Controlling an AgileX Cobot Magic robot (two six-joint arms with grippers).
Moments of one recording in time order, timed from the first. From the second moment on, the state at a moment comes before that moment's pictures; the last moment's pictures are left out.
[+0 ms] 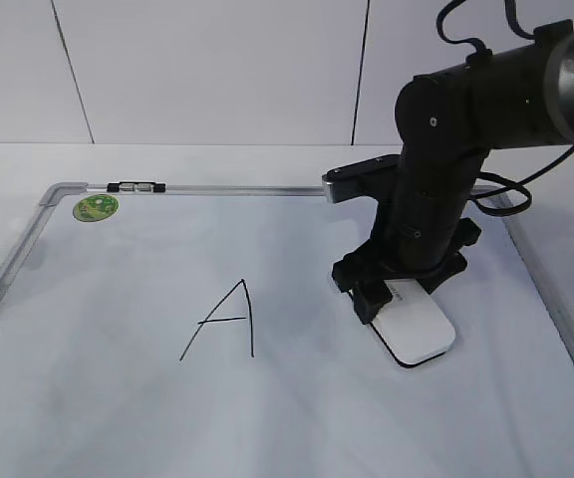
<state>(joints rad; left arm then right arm) 0.15 1.90 -1.11 -0.43 0.88 0.45 0.48 1.97 -1.36 -0.06 0.93 0.02</state>
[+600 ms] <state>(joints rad) 0.15 1.90 -1.11 -0.42 0.88 0.45 0.46 1.69 -1.35 -0.09 1.08 0.03</state>
